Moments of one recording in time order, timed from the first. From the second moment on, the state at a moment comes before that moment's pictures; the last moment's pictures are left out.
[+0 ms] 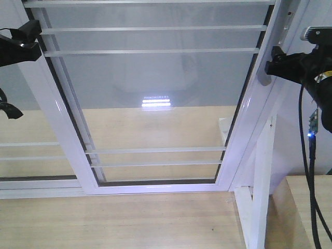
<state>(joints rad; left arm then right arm) -0.17 1.16 -0.80 -0.08 -0.14 0.11 0.07 1.61 -0.78 0.19 -0.53 -0.18</state>
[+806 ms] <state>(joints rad) -0.17 1.16 -0.80 -0.08 -0.12 0.11 0.07 1.88 -1.11 0.13 -0.52 -0.13</state>
